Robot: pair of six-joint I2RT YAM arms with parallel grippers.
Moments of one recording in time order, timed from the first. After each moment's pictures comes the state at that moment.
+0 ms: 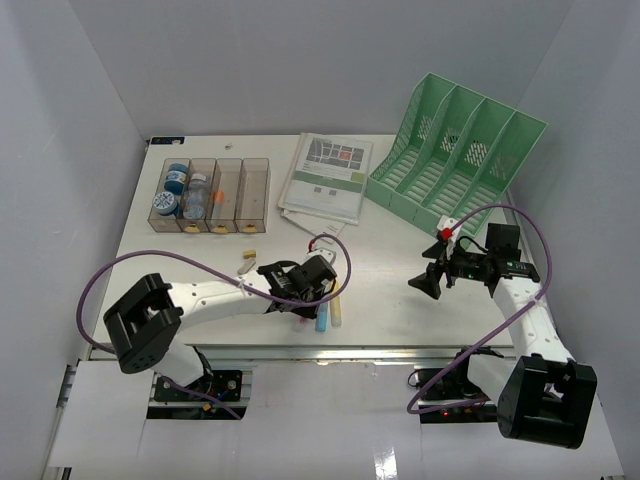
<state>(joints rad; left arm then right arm) -1.04 1.50 0.88 -0.50 -0.23 -0.56 -0.11 1.03 0.62 -0.53 -1.04 -0.82</state>
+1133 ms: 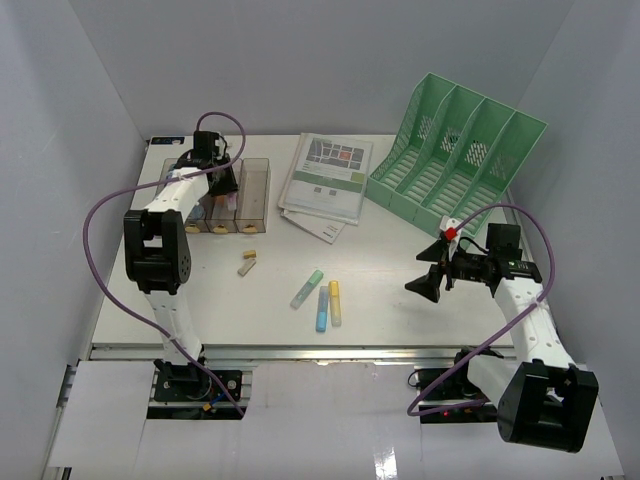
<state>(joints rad) -0.06 2.00 1.60 -0.45 -0.02 -0.26 -0.10 1.00 0.65 -0.62 -1.15 -0.82</state>
